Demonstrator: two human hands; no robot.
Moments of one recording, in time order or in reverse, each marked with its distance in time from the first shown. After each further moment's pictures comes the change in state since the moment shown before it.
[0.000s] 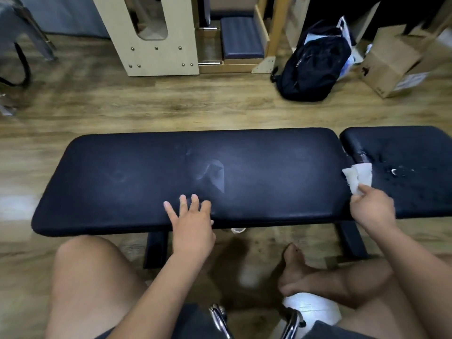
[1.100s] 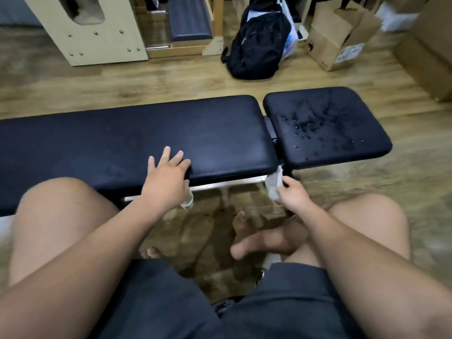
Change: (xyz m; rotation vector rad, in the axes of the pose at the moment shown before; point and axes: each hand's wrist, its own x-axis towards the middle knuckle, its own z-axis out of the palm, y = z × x) left_hand -0.005 0.120 -0.008 0.108 0.057 0.285; right_hand -0.017 0.116 0.028 0.336 -0.362 -0.006
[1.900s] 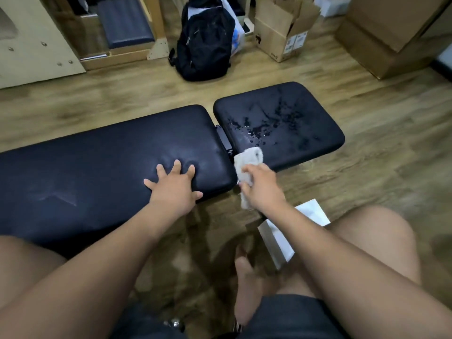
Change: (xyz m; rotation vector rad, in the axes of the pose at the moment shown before) left_hand 0.082 0.108 -0.007 -0.058 -0.282 0.046; right_hand 0.012 -0.028 -0.041 -0.229 0.208 -0.269
